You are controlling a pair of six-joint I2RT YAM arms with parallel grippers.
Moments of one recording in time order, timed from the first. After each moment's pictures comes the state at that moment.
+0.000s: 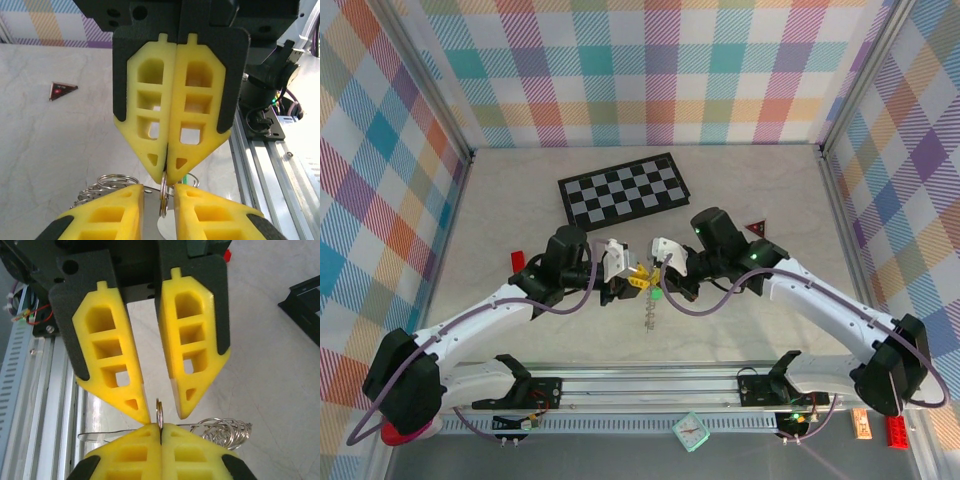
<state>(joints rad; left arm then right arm) -0.66 1.14 0.70 -0.01 0.76 0.35 0.76 1.23 1.02 -0.61 -0.56 -0.50</state>
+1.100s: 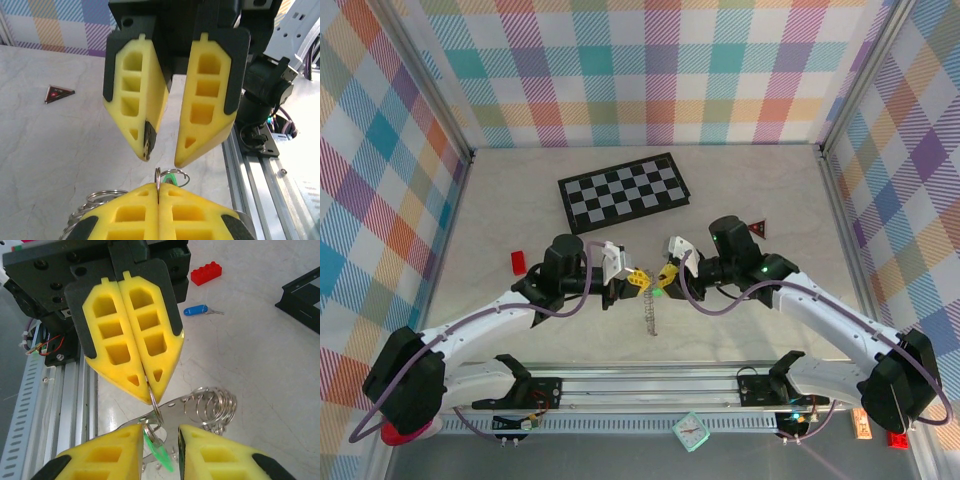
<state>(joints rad) -0.66 1.14 0.58 0.23 0.78 0.18 0.67 1.13 0.82 -0.37 -0.69 -0.32</state>
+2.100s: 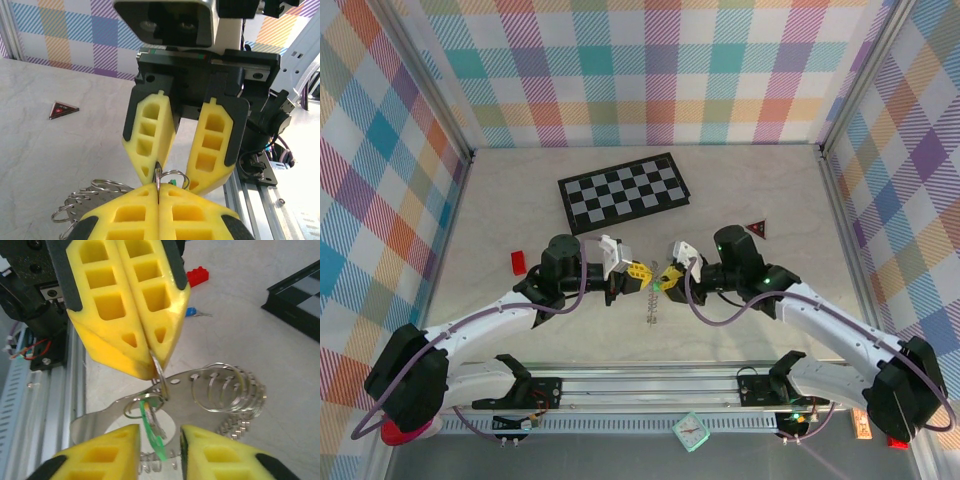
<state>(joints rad) -0.66 1.16 0.56 0.37 0.77 0.05 0.68 1.08 0.71 -0.24 -0.65 -0.27</state>
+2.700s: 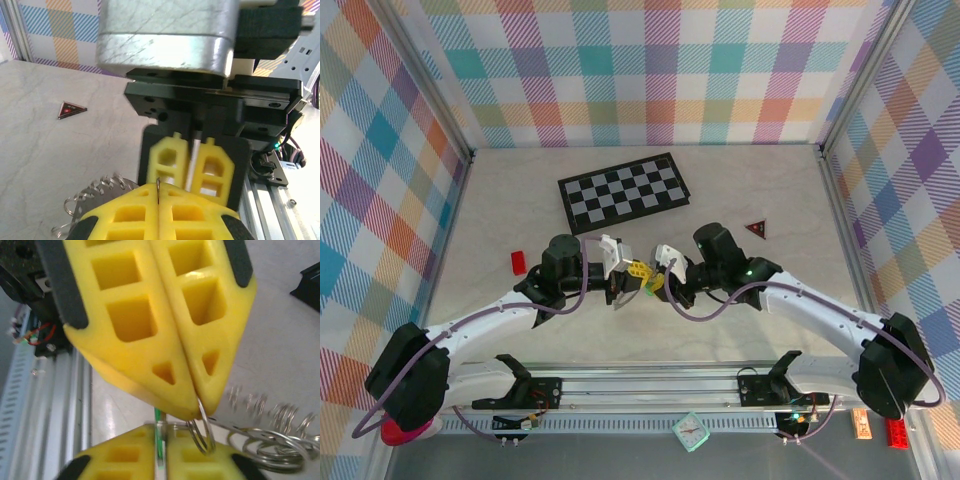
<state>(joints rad) -0.66 1.16 0.56 0.38 0.75 0.08 0.75 1.19 0.80 -0.31 -0.60 -0.32</state>
